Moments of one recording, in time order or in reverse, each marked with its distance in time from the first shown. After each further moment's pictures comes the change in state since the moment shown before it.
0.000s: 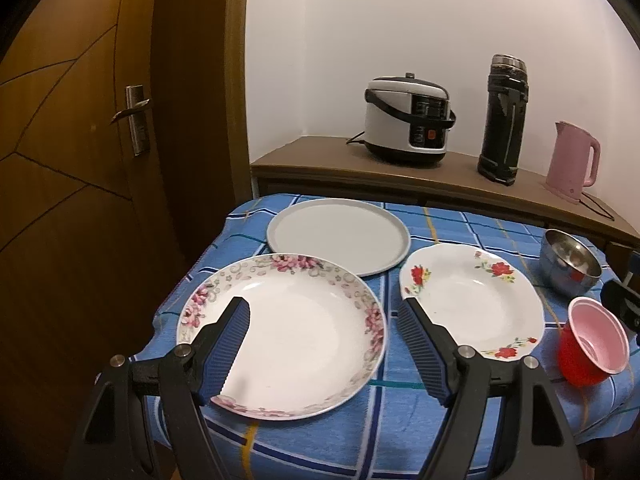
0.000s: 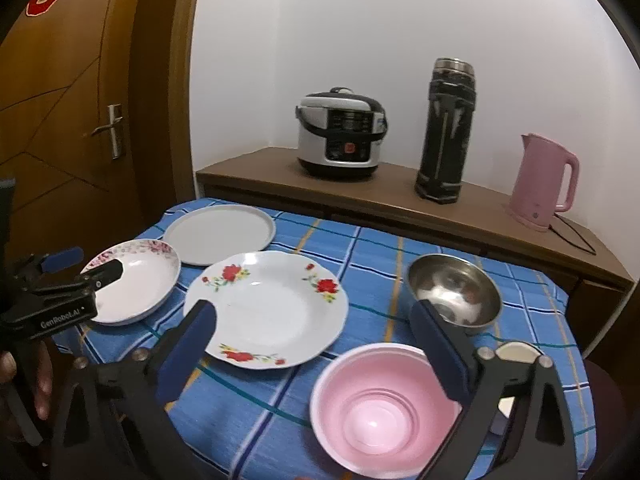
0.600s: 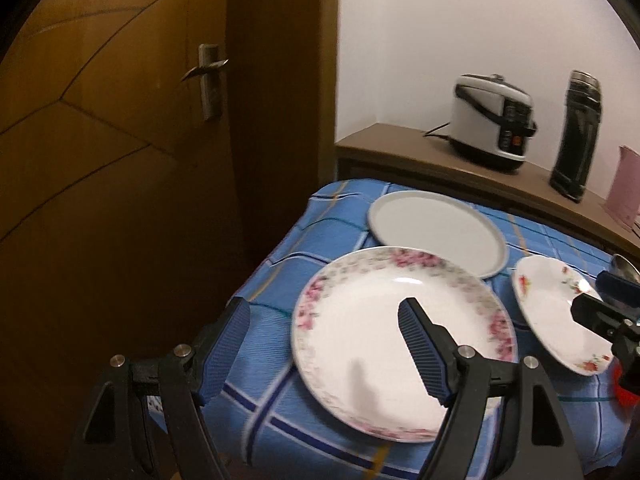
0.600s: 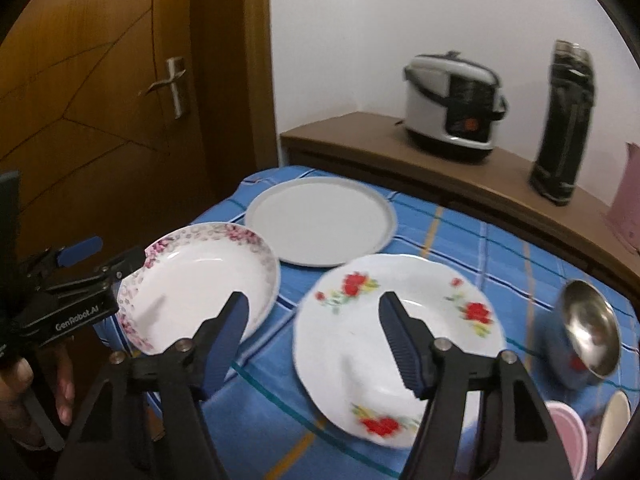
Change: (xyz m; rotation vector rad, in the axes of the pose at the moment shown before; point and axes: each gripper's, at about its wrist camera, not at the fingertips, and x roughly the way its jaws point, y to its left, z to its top) left arm 0.028 0.086 -0.004 -0.124 0.057 0.163; right arm 0.093 0.086 0.027 -0.096 0.147 0.257
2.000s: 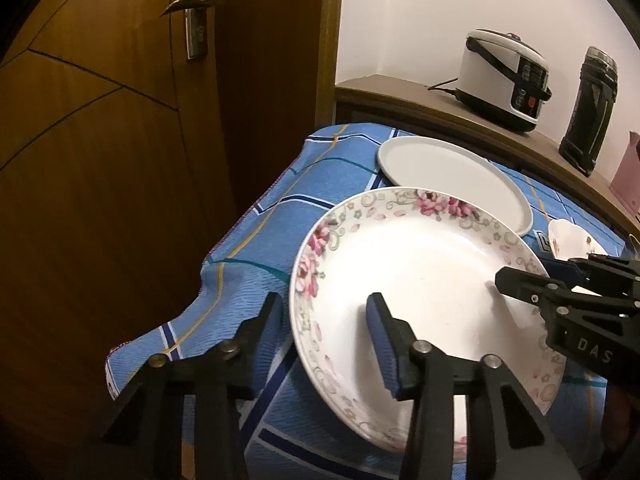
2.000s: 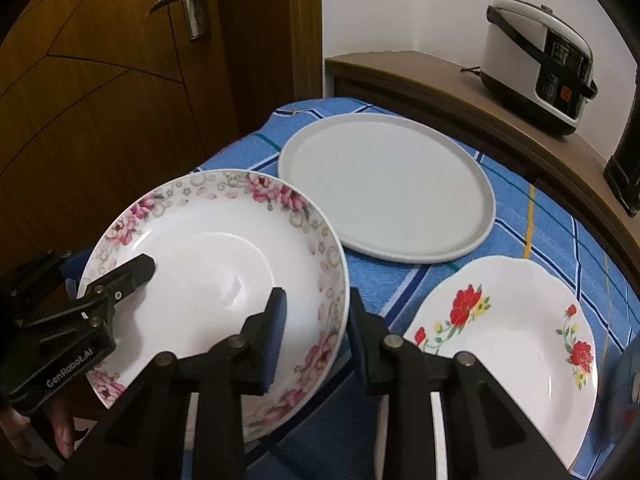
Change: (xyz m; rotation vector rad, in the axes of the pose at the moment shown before) left arm 0.049 0.003 -0.022 -0.002 0.155 -0.055; right arm 0.100 0.028 0.012 -0.078 0.222 0.071
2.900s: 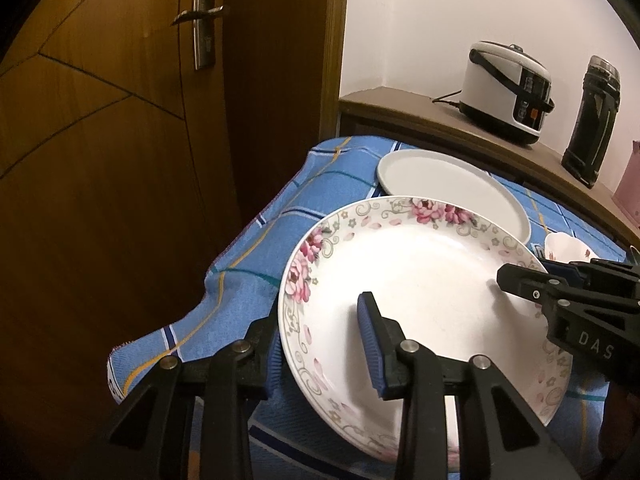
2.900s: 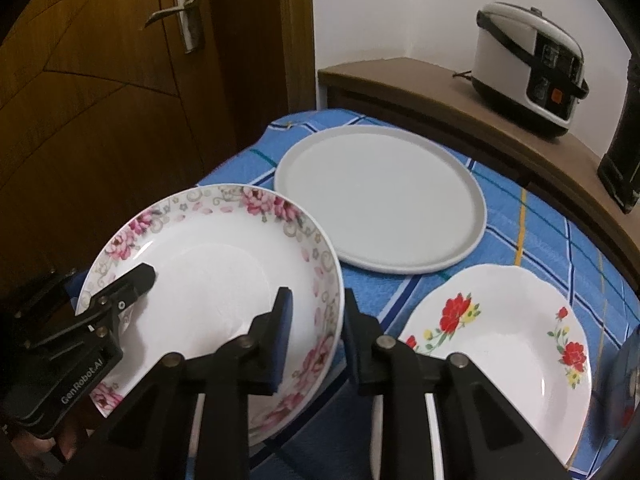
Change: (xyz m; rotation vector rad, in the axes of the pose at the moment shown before) left arm -0.008 -0.010 0.002 -0.021 -0.049 0.034; right arm -0.010 -0.001 0.003 0.023 -0.033 -0.007
